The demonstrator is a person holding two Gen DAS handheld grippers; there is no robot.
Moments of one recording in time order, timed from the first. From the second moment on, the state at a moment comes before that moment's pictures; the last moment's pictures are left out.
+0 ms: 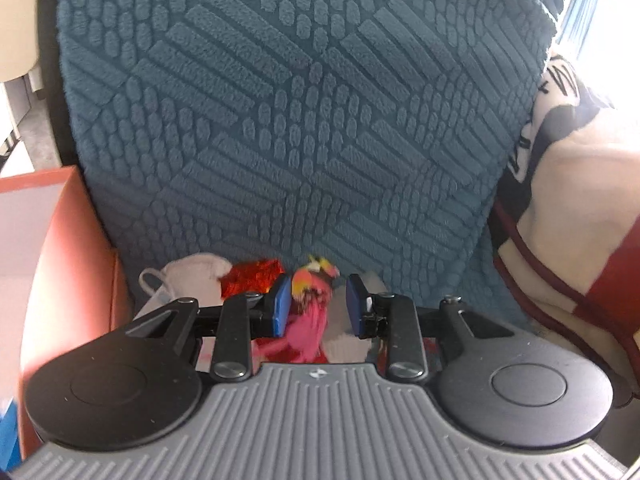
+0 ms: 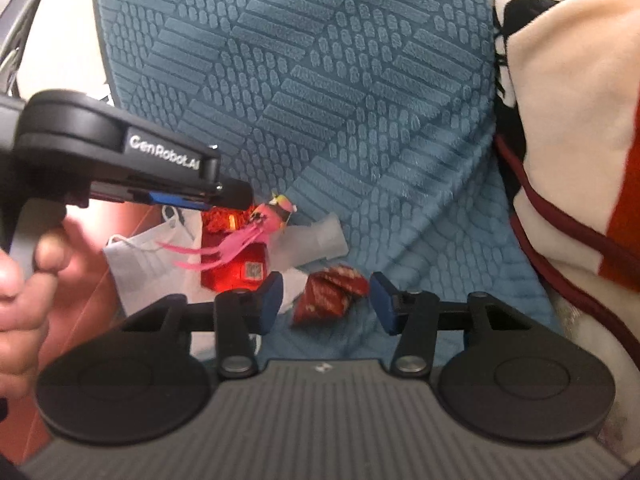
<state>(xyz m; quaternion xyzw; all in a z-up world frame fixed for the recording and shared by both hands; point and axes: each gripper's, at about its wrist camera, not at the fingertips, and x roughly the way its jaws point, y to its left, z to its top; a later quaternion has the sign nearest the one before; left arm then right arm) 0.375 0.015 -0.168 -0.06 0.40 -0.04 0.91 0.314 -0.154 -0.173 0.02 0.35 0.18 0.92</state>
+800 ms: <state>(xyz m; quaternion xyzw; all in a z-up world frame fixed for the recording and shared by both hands) 0.413 0.010 -0.214 -0.05 0.45 -0.06 0.89 0.339 -0.147 -0.197 0.01 0.40 0.16 0.90</state>
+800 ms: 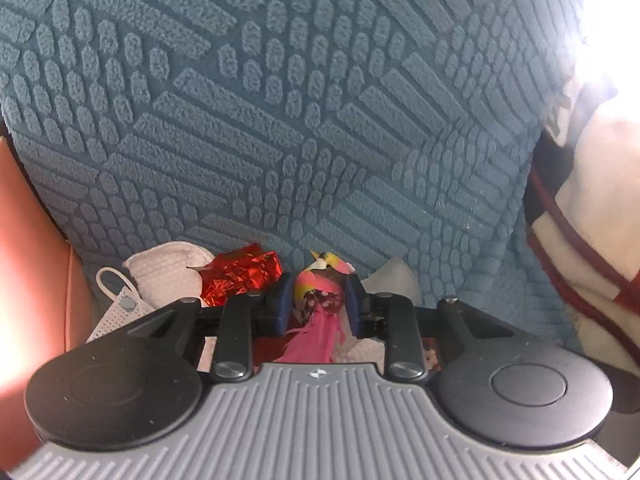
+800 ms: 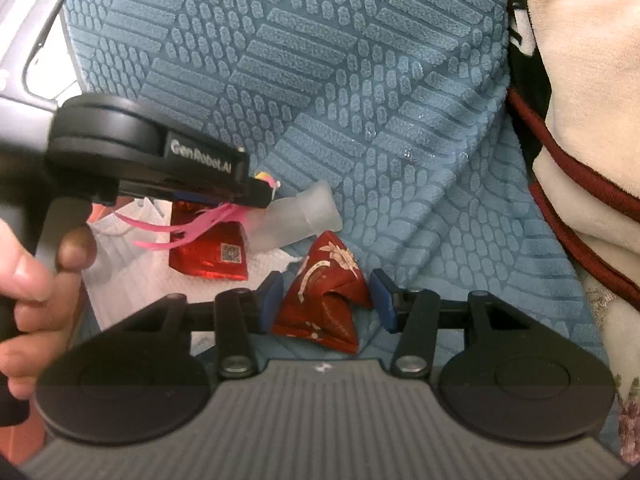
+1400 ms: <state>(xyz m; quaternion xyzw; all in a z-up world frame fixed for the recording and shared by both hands) 0.379 0.014 -0.181 -0.08 0.43 -0.02 0.90 0.331 -0.145 -0.188 0.01 0.40 0.18 0.90</state>
